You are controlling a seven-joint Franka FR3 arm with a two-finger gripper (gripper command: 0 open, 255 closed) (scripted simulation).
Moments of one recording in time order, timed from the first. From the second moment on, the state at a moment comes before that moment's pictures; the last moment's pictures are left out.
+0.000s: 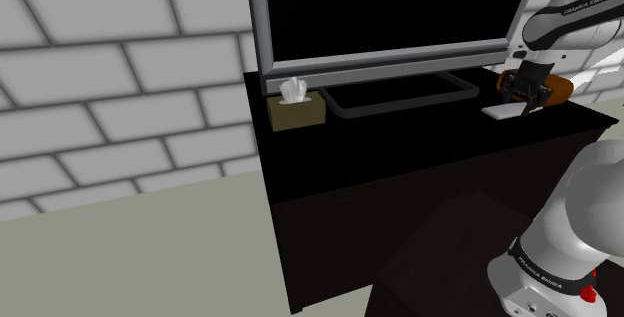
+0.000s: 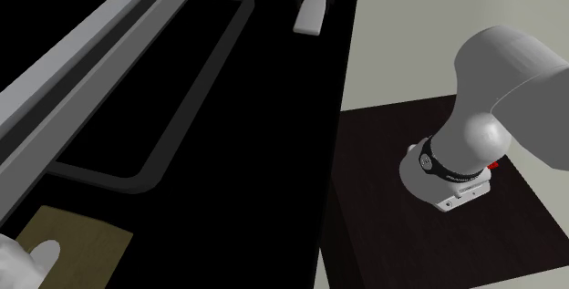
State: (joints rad) arm 0.10 -0.37 -1.11 -2.30 -0.38 2.09 -1.93
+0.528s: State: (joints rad) arm 0.12 -0.34 -1.15 -2.34 -0.37 2.15 -1.94
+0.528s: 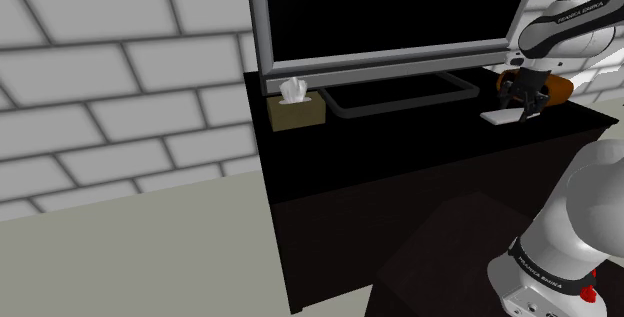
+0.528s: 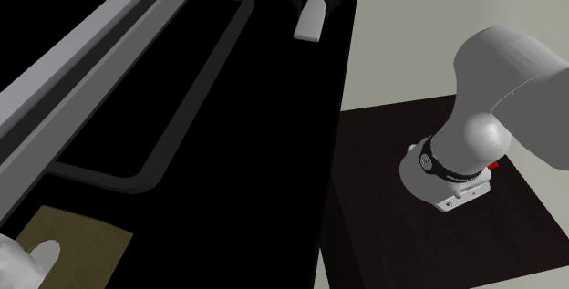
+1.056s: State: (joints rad) arm 0.12 -0.34 -1.15 -2.34 -0.37 2.15 -1.94
